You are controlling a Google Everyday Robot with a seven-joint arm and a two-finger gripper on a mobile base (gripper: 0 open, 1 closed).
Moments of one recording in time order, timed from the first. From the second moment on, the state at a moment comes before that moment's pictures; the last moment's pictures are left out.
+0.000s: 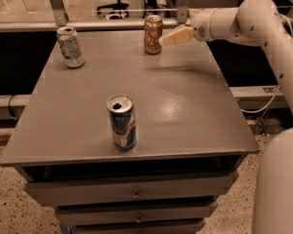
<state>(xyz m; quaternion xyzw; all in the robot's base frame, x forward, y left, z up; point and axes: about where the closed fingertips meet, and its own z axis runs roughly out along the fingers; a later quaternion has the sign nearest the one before) 0.819 -0.129 0.926 -0.38 0.71 0.19 0.56</state>
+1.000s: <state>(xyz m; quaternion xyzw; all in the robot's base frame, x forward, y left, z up) 0.866 -0.059 0.903 -0.37 0.70 0.25 0.56</state>
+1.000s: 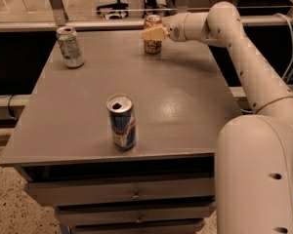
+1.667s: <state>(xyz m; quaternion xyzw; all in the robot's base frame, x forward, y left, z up) 0.855 -0.050 0.919 -0.37 0.68 0.28 0.57</state>
